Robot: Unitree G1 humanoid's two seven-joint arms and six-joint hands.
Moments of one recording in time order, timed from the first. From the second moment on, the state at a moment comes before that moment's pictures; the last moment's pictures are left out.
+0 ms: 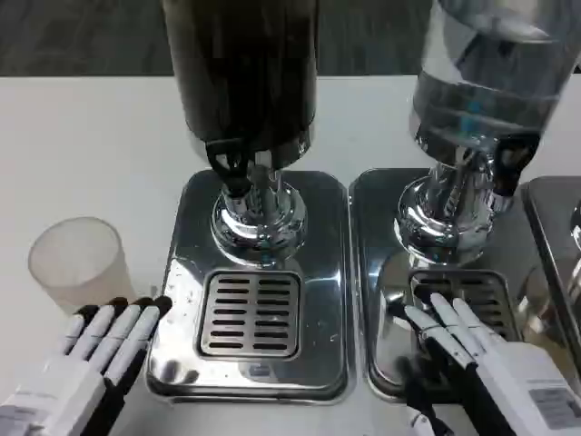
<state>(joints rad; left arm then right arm) 0.60 0.63 0.02 -0.13 0.87 -0.43 0.34 0.55 -0.41 0.20 -0.30 -0.82 -0.29 -0.20</state>
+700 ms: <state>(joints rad) 0.61 0.62 0.04 -0.14 0.86 -0.45 0.35 0.54 -0.41 0.20 -0.28 -0.80 -0.29 -0.19</state>
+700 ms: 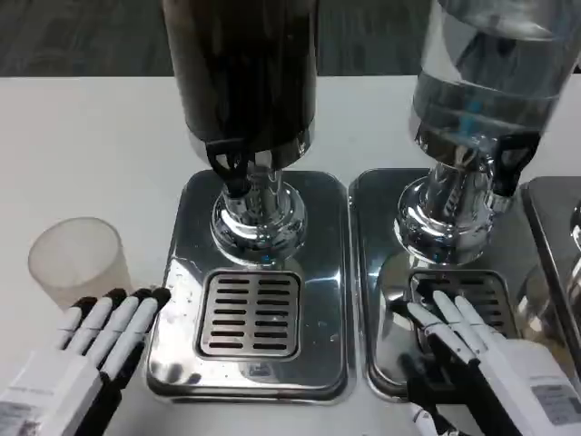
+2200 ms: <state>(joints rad) 0.47 0.63 0.30 0.00 0.63 -0.49 0.28 0.53 -0.36 0.22 -0.28 -0.80 -0.25 -0.18</state>
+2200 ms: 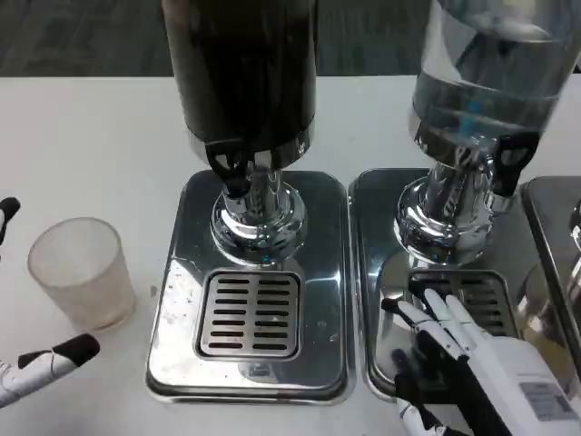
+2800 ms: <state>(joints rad) 0.32 0.70 0.29 0.46 0.58 -0.68 0.36 0.52 -0.35 0.24 -0.28 -0.80 -0.23 -0.18</state>
